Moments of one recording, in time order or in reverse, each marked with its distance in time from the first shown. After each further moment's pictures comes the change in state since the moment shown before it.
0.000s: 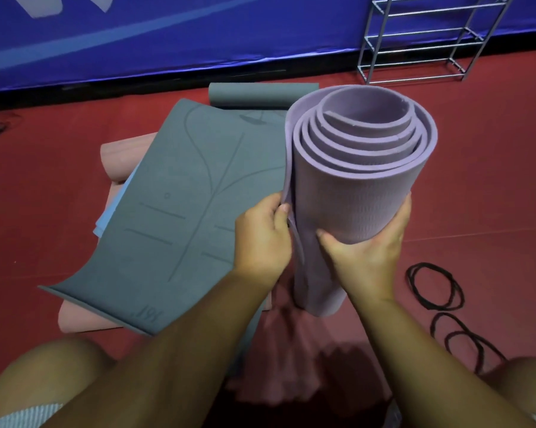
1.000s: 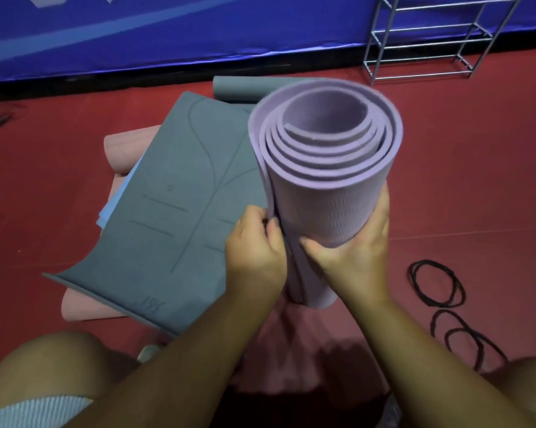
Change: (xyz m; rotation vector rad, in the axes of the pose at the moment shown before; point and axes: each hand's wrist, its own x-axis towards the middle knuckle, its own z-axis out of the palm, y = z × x) left_hand -0.037 -0.012 -0.012 0.185 0.273 0.146; right_hand -0.013 -0.010 0.001 -0.042 -0.152 -0.136
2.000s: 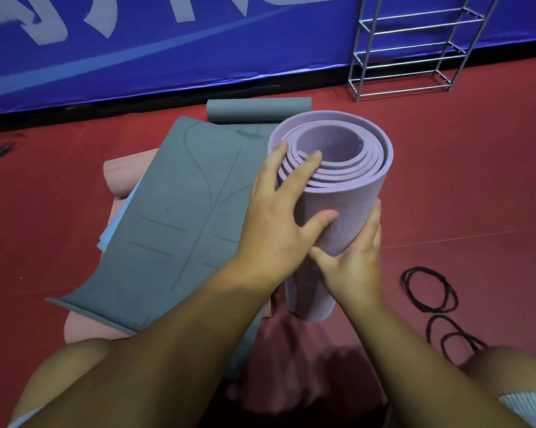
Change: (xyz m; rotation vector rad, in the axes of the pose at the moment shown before) left_hand 0.049 0.068 -0.005 -0.081 -0.346 0.280; right_hand 0.008 0.016 -0.009 -0.073 0.003 0.084
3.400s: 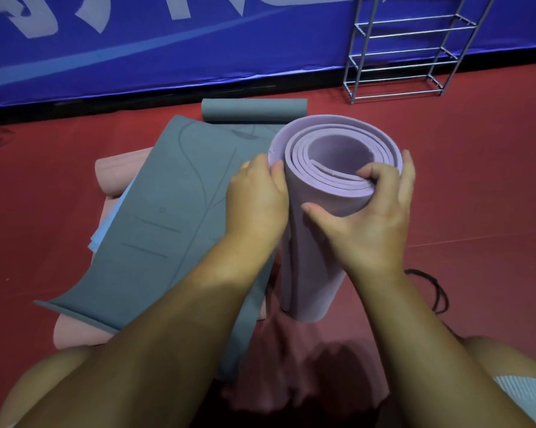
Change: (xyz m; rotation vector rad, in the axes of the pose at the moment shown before) left_hand 0.045 -0.007 -0.011 0.245 0.143 -0.291; right_hand 0.036 -0.079 -0.033 -0.066 0.179 -0.304
